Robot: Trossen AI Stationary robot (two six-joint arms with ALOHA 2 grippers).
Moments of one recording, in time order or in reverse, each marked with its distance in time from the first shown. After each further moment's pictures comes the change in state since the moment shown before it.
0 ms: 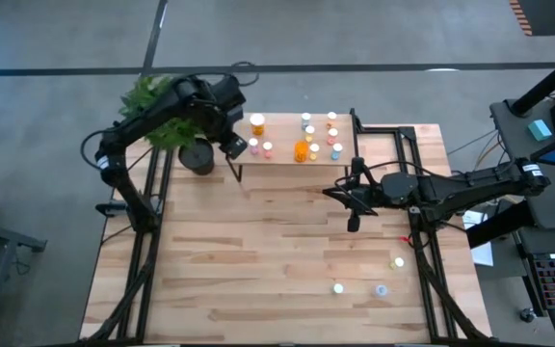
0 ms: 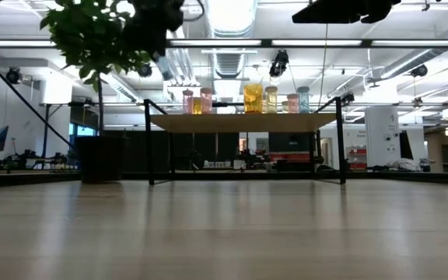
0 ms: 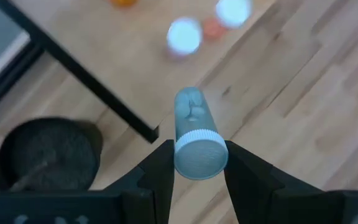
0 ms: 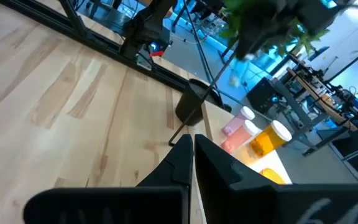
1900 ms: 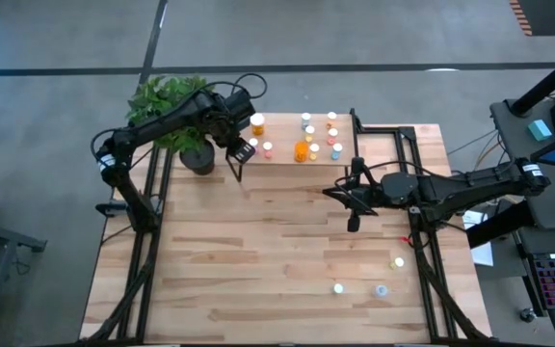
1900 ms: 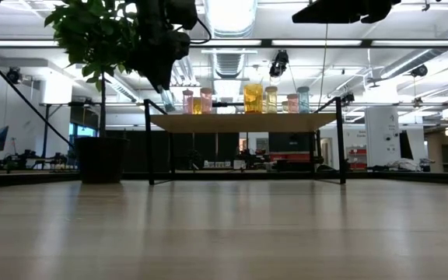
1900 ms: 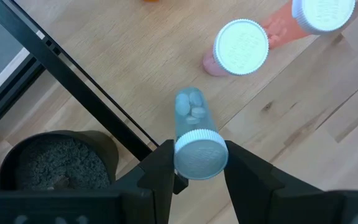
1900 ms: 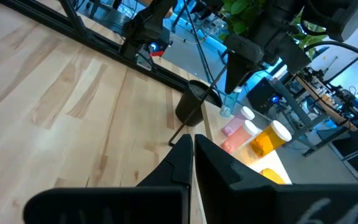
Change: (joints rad) left arm 0.004 0.004 -0.245 0.220 -0.112 -0.010; right arm 0.000 0.000 0.000 0.001 0.000 0.000
